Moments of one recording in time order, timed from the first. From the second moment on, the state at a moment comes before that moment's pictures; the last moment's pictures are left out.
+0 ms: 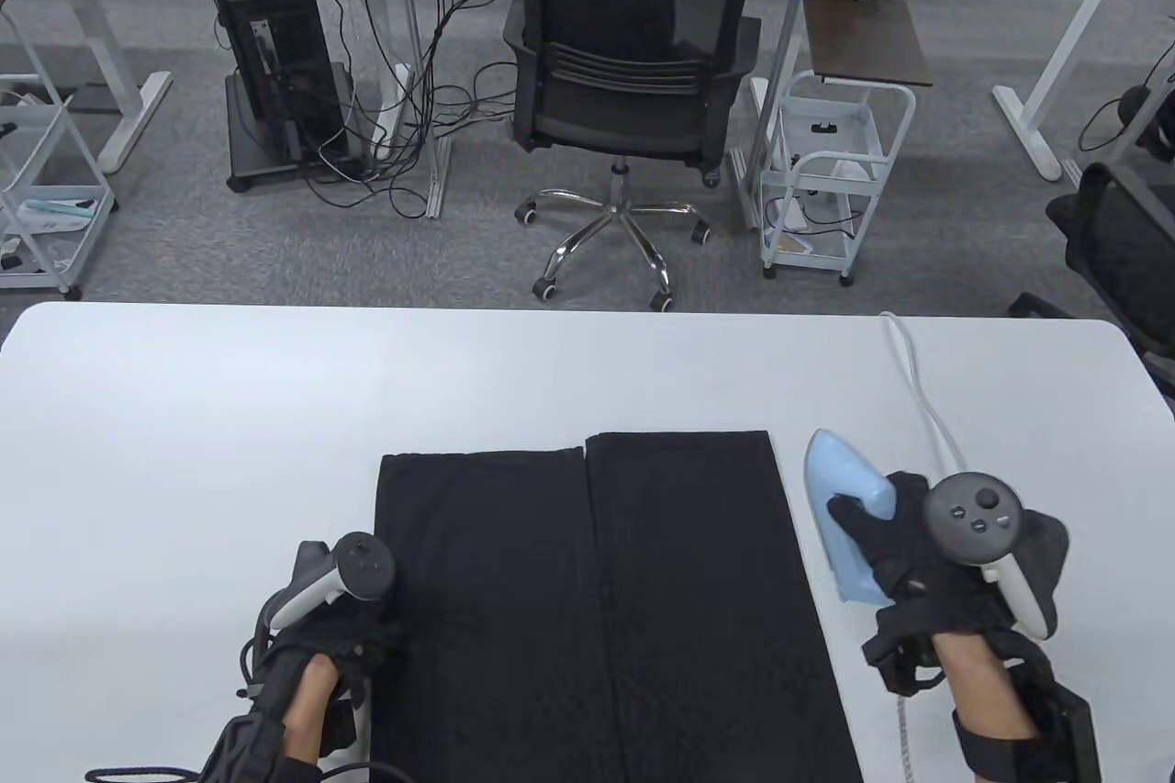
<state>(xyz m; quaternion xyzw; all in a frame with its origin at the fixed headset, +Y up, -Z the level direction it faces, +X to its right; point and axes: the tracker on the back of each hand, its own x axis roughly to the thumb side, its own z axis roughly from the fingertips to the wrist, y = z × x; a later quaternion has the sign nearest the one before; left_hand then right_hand) -0.273 -0.811 -0.364 -0.32 -0.03 0.14 0.94 0.308 -0.610 -0.350 -0.09 -0.07 0.96 0.26</state>
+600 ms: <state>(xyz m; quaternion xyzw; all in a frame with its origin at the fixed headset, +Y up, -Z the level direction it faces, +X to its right) -0.272 -0.810 -0.364 -0.32 -0.03 0.14 0.94 0.340 -0.732 -0.420 -0.21 -0.09 0.89 0.40</state>
